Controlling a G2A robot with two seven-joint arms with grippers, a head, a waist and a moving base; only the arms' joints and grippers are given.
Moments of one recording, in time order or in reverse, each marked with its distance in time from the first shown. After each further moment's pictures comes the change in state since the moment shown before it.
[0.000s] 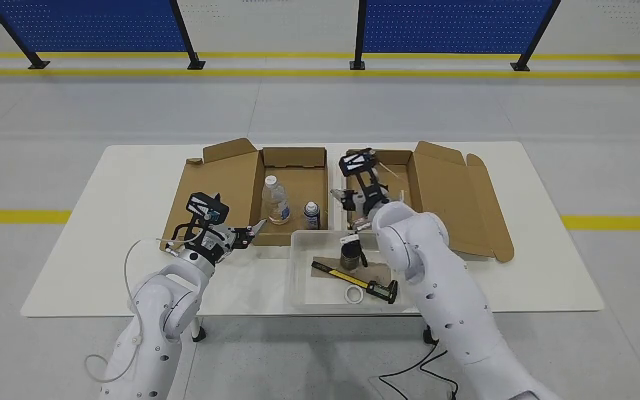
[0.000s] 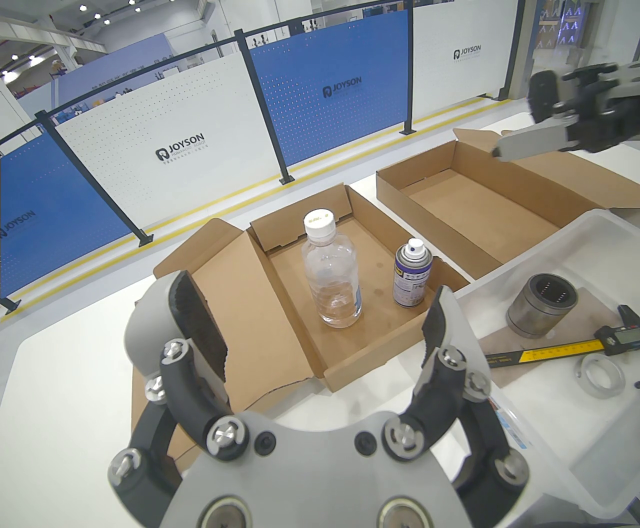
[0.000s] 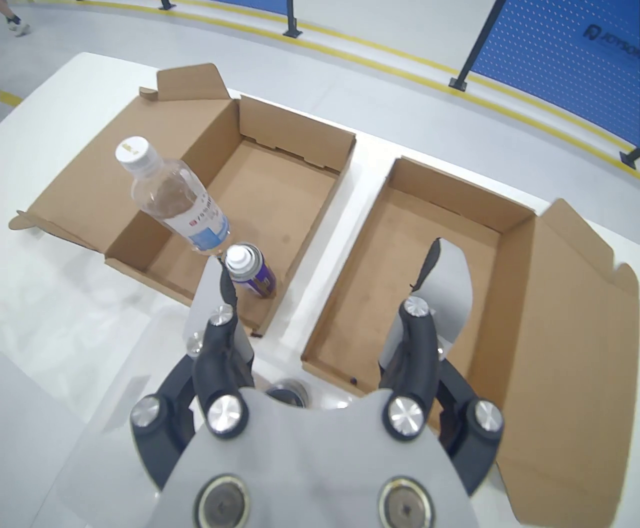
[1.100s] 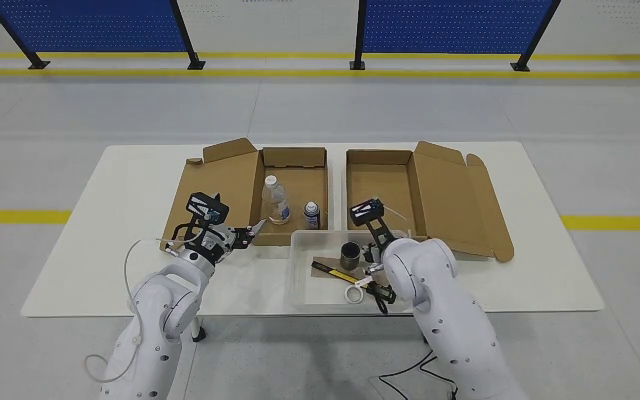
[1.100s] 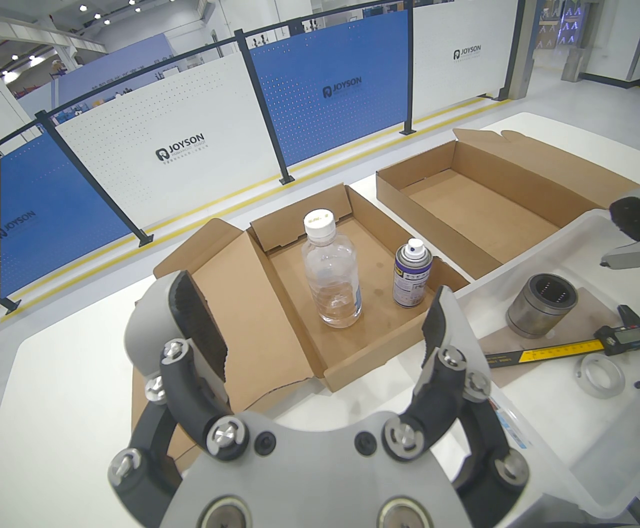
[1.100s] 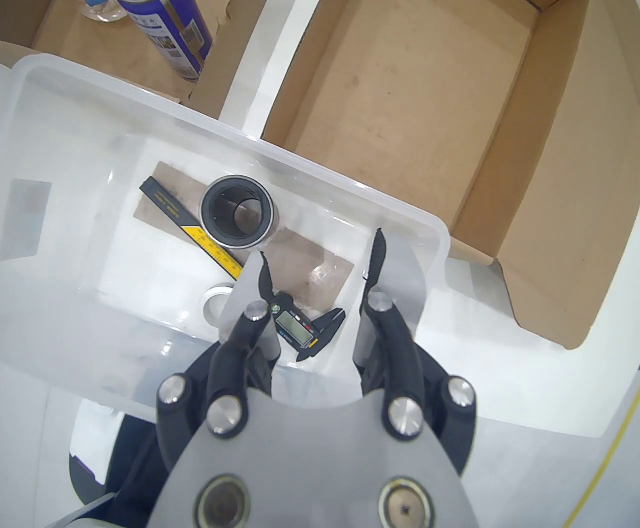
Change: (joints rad) left arm 0.000 0.000 0.000 0.000 0.000 0.000 0.000; right arm -0.124 0.010 0.002 -0.070 -0.107 -0.015 0.425
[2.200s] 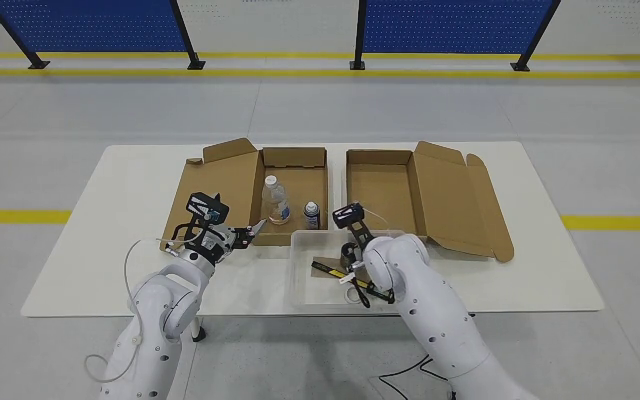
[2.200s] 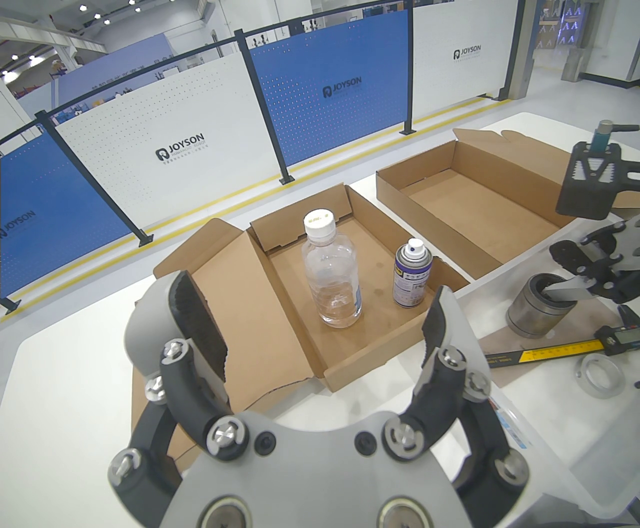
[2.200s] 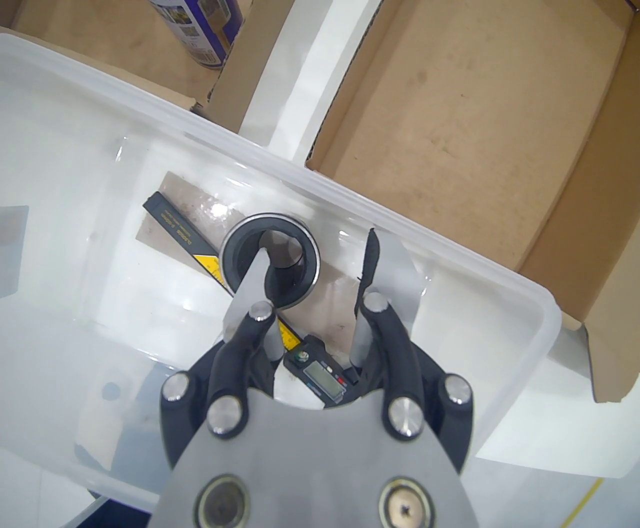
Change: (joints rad) left arm 0.000 0.000 0.000 0.000 0.000 0.000 0.000; right arm 0.099 -0.041 -0.086 0.246 0.072 0.020 -0.108
